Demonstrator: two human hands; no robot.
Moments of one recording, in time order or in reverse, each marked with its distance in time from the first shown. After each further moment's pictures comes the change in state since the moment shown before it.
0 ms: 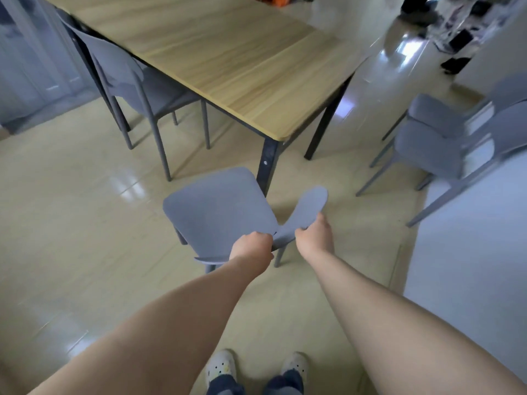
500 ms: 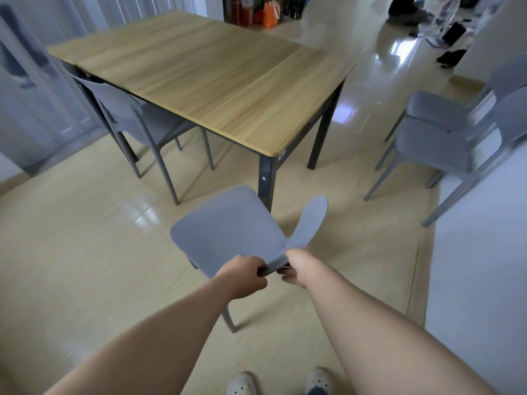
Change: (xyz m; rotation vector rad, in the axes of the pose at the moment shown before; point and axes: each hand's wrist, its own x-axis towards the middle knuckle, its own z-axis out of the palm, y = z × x) left_hand 0.002 -0.020 0.000 -0.128 -0.120 0.009; right_hand 0.027 0.017 0.031 0.525 -0.363 0.364
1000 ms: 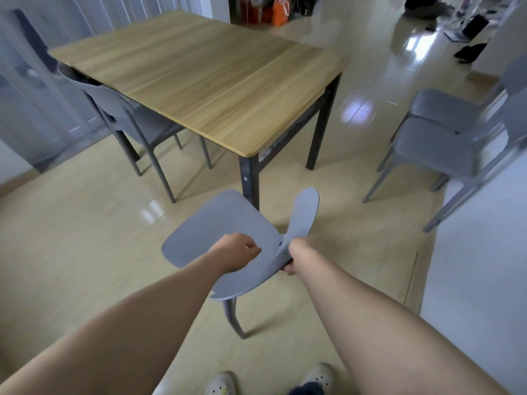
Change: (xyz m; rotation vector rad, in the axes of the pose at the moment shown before) left_hand 0.030 0.094 -0.012 -0.117 0.056 -0.109; right_hand 0.043 -0.027 -0.089 0.202 0.067 0.092
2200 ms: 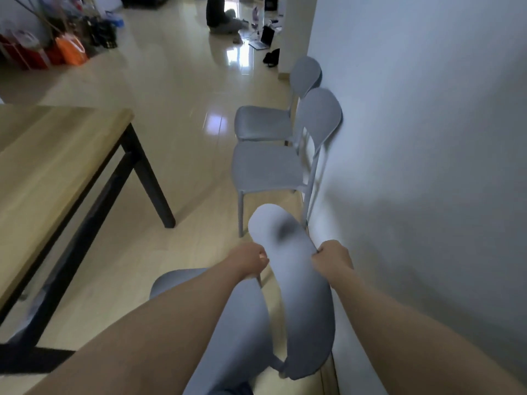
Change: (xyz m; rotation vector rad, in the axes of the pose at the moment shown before) left_hand 0.240 0.456 0.068 0.492 -0.258 0.503; right_hand 0.163 -0.201 -0.407 -0.500 0.565 -0.207
